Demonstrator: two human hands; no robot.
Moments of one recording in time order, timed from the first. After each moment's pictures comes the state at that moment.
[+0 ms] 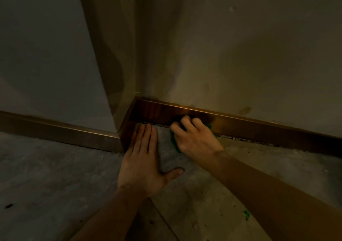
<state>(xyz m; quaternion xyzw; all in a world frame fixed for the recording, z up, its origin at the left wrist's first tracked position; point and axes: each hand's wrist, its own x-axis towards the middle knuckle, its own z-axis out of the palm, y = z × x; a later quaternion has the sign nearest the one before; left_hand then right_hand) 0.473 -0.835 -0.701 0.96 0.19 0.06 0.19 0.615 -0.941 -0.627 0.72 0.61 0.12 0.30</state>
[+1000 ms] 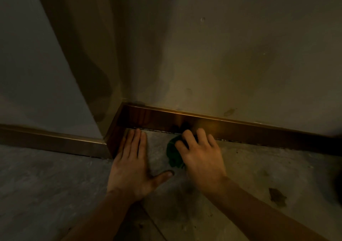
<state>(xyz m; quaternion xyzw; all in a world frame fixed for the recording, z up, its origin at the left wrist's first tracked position) 0.475 -0.836 -0.699 0.96 0.20 0.04 0.17 0.585 -0.990 -0.610 0.88 0.47 0.06 0.09</state>
